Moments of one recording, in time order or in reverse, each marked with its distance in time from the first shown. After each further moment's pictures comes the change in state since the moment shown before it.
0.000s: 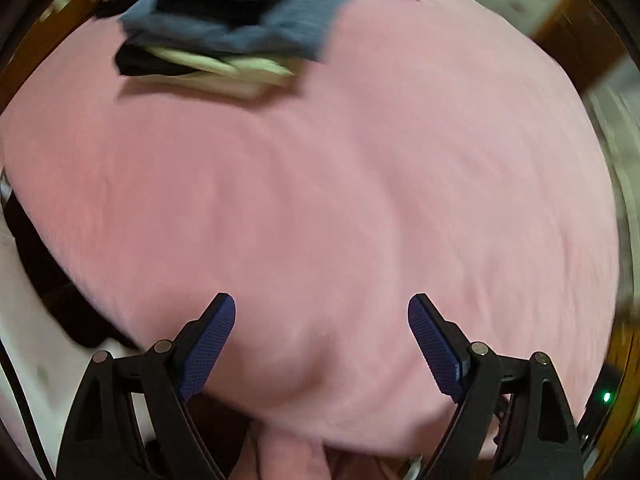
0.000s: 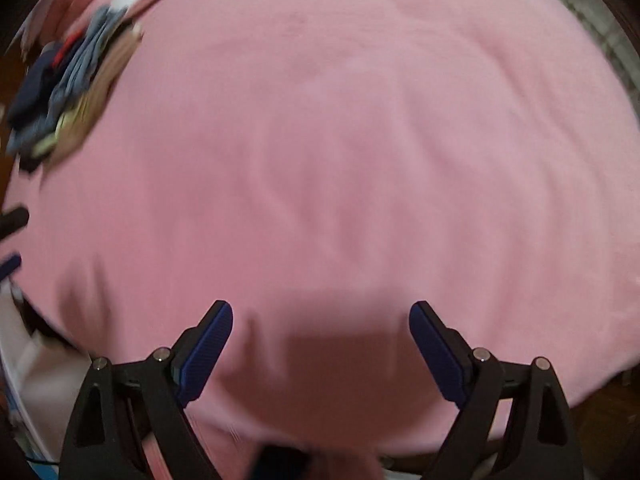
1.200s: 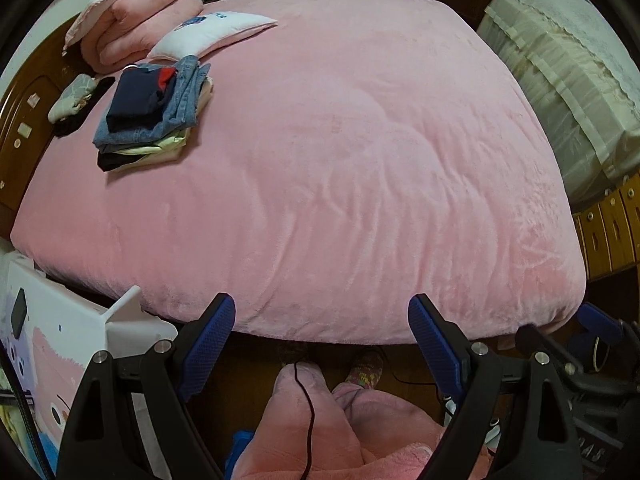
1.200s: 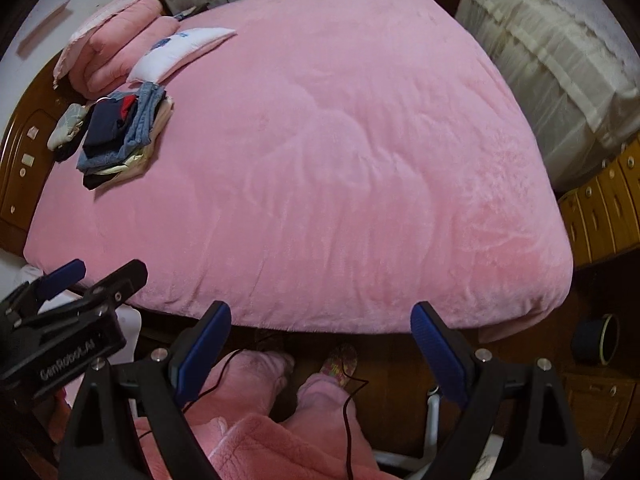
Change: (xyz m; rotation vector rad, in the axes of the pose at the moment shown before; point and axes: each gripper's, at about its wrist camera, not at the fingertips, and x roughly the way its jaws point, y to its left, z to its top) left arm -0.184 -0.151 -0.139 0.357 -0.091 0.034; right arm -0.249 -0.067 -0.111 0.027 -0.199 -0.014
